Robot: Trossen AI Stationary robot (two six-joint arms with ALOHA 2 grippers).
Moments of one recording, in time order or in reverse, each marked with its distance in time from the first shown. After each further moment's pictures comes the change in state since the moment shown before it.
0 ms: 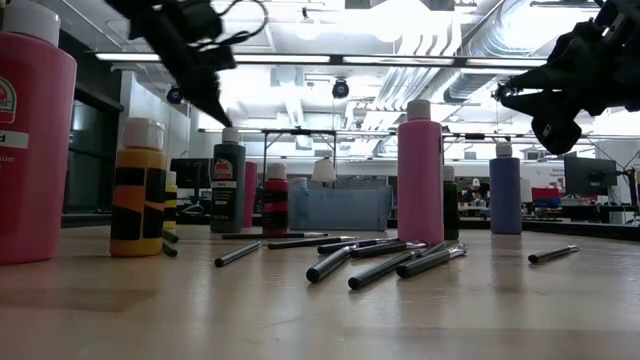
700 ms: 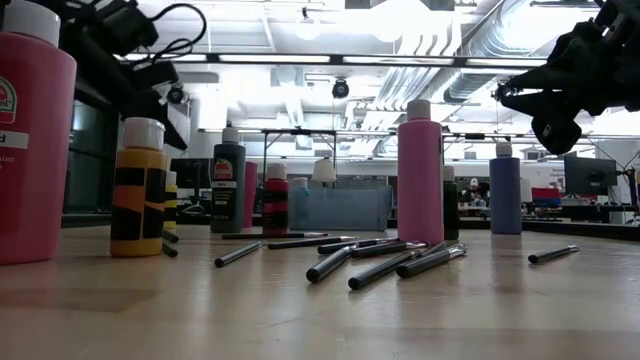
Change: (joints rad) left arm 0.000 -0.462 -0.503 0.211 -0.103 -0.176; right arm 0.000 0.000 0.000 0.000 0.000 0.000
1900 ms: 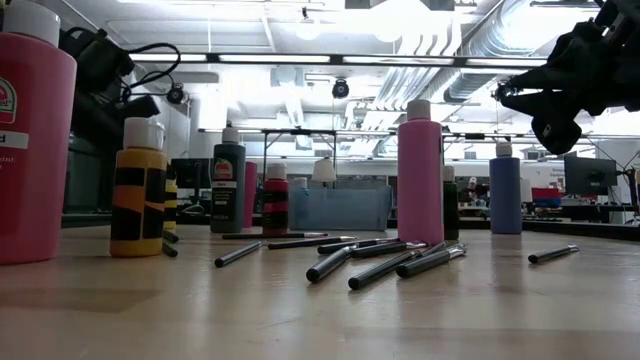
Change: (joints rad) left arm 0.000 -0.067 -0.327 0.409 -0.249 -0.232; right arm 0.000 0.000 0.000 0.000 0.000 0.000
